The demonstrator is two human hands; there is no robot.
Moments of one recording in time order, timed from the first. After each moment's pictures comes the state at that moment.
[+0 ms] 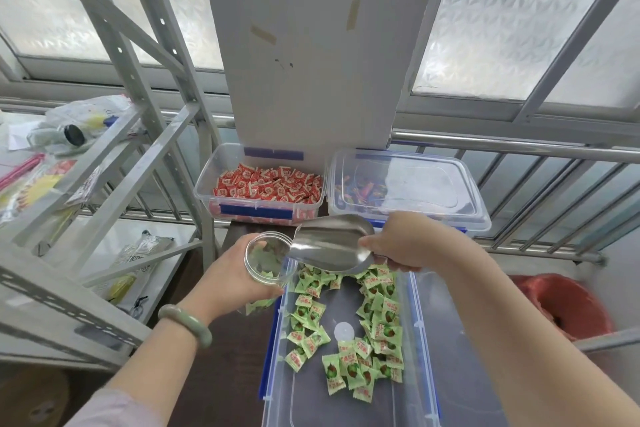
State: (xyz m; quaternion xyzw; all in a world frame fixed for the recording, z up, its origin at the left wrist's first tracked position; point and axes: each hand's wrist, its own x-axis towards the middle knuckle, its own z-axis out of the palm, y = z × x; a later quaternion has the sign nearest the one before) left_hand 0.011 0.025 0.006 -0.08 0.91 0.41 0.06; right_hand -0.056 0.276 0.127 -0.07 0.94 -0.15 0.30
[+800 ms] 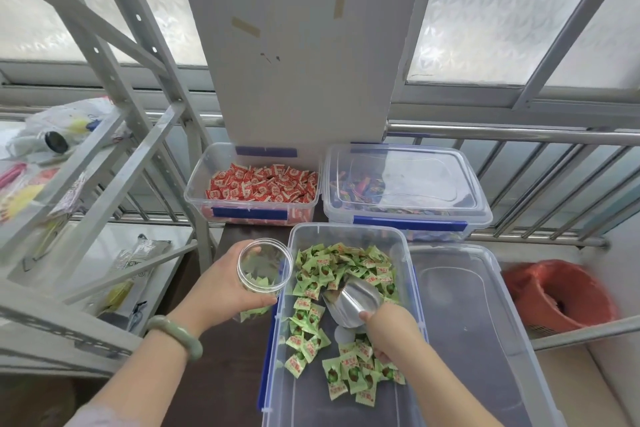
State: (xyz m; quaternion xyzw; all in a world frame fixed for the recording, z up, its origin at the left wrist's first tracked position) left_hand 0.005 0.025 0.005 -0.06 0.91 0.40 0.07; right_hand -0.016 0.283 -0.035 0.17 0.89 -0.23 0.36
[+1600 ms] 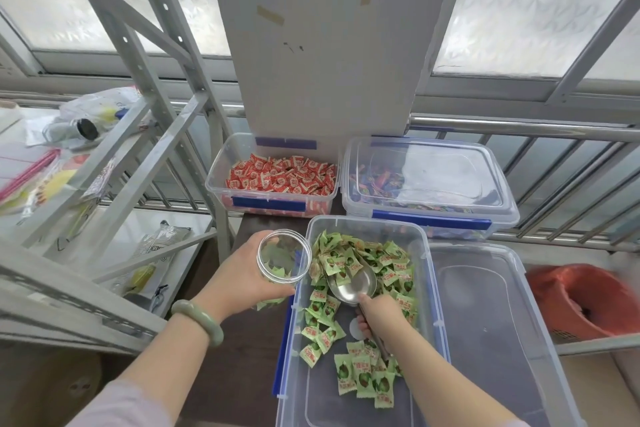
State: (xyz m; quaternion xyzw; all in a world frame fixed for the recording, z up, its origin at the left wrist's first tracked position) left_hand 0.010 0.028 0.014 -0.06 0.91 0.40 0.08; right_hand -0.039 0.255 -0.097 0.30 0.72 -0.49 0.38
